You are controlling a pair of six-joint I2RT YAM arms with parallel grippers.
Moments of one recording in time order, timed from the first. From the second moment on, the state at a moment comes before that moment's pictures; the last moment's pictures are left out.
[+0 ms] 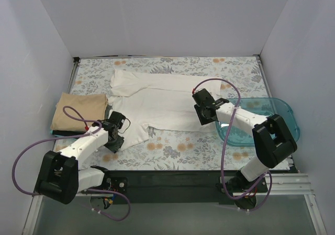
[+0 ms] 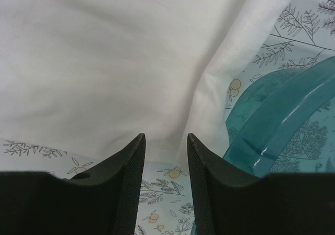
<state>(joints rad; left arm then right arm) -0.33 1.18 0.57 -0.85 -0.32 -1.33 0.61 1.57 0.98 -0.54 0.30 0.16</state>
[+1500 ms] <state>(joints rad) -0.33 1.22 0.66 -0.68 -0.40 -1.27 0.61 1.62 0.91 -0.50 0.35 0.45</state>
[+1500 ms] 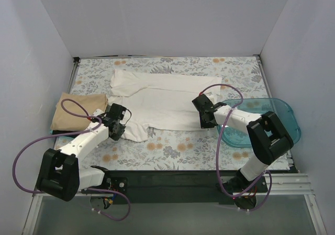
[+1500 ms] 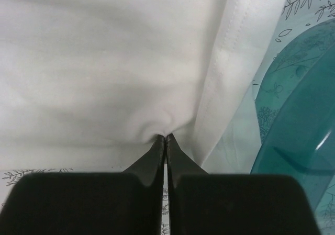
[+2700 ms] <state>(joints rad) -0.25 1.71 1.42 -0.60 -0.42 -1.08 0.42 1.89 1.50 -0.74 0.27 0.16</state>
